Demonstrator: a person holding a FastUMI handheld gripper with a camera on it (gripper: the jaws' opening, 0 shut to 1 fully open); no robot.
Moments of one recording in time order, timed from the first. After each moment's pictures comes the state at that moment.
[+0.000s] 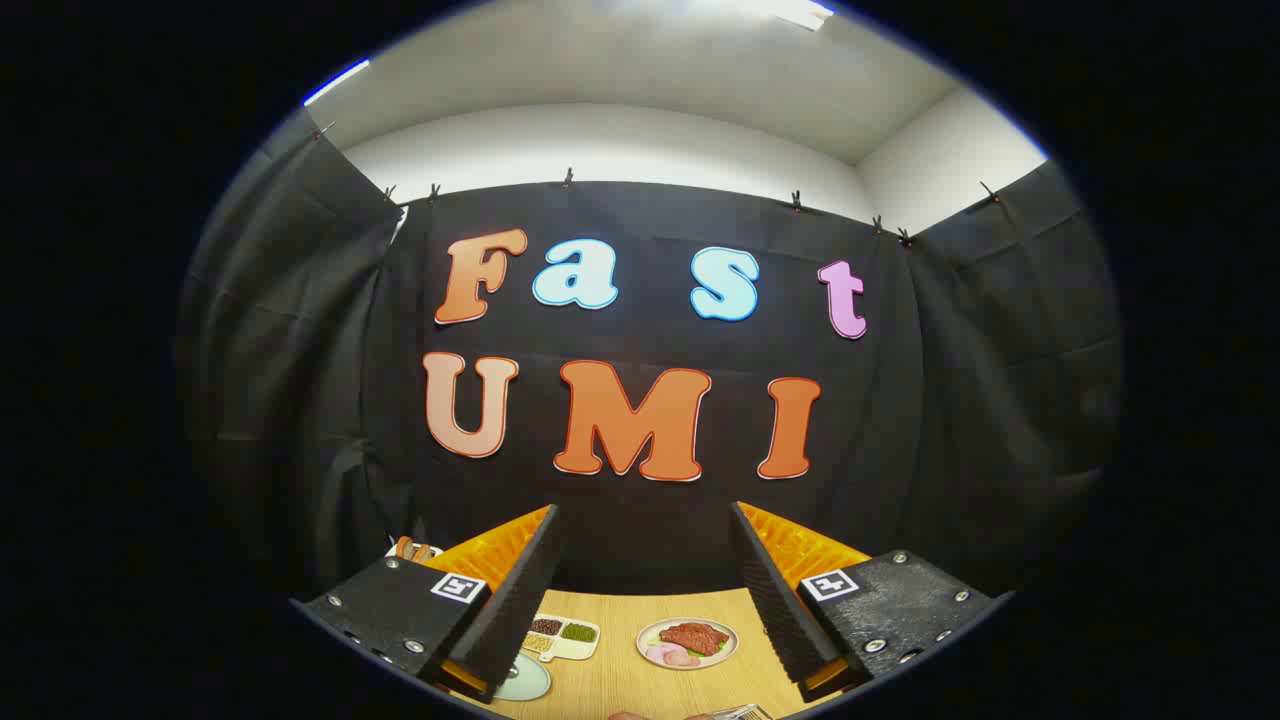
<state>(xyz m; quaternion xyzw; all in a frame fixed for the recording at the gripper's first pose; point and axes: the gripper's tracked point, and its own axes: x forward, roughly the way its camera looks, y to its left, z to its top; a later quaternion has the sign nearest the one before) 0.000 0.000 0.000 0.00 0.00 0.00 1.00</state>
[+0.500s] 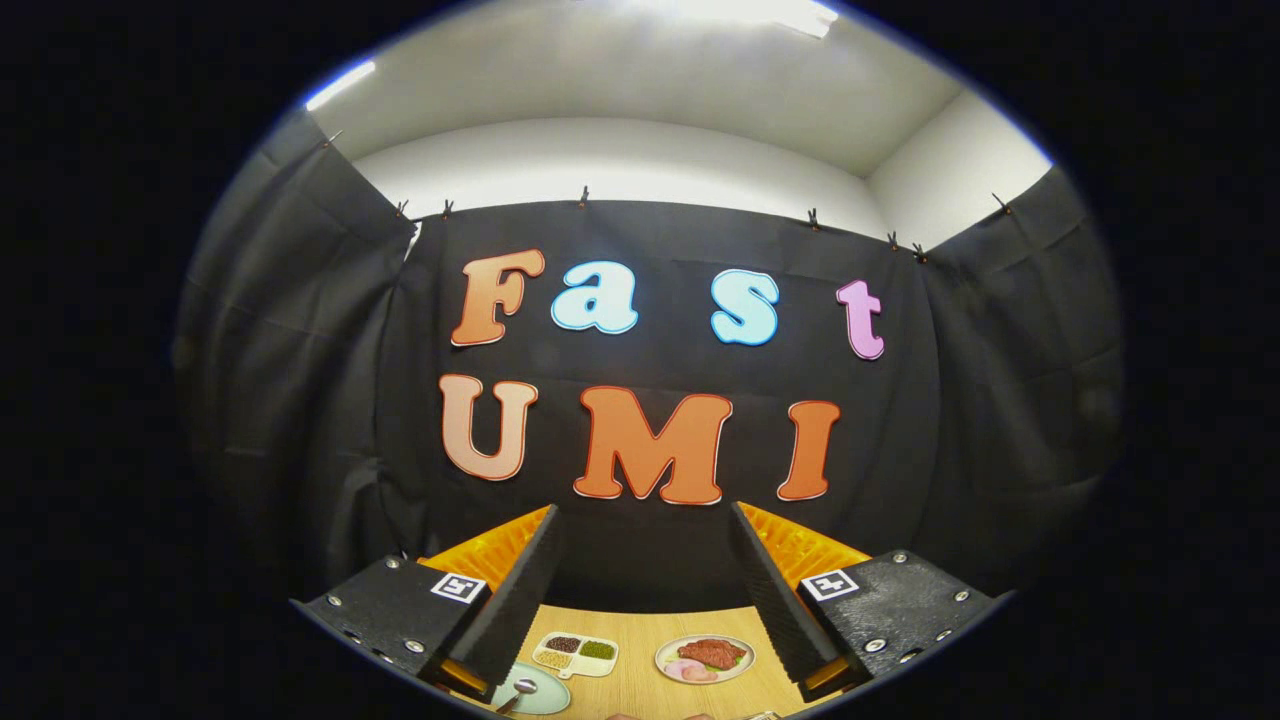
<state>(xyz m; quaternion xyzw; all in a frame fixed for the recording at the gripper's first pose) 0.009 0.035 0.033 0.00 -0.03 0.02 1.00</state>
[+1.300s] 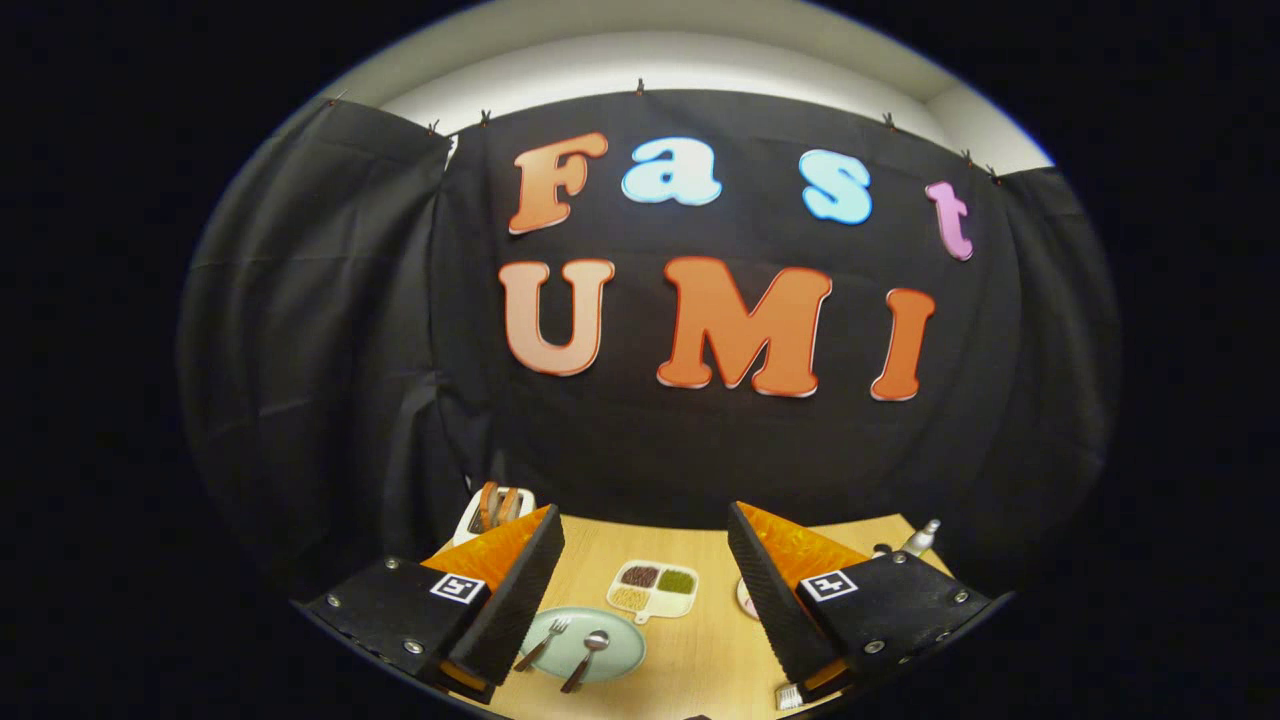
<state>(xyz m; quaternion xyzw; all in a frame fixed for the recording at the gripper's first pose) 0.029 0.153 -0.099 0.01 0.19 0.12 0.97</state>
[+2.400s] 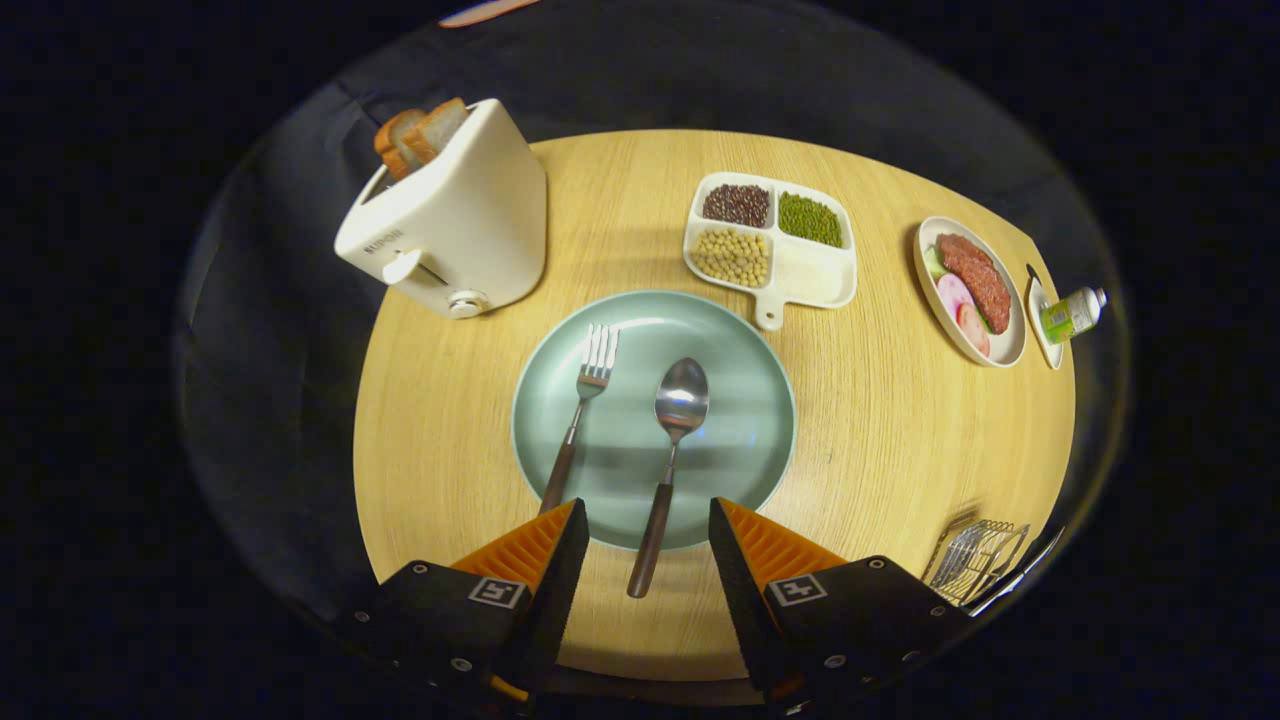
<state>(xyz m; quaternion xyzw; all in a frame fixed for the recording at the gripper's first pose) -0.038 0.239 -0.440 0.00 0.68 0.13 0.72</state>
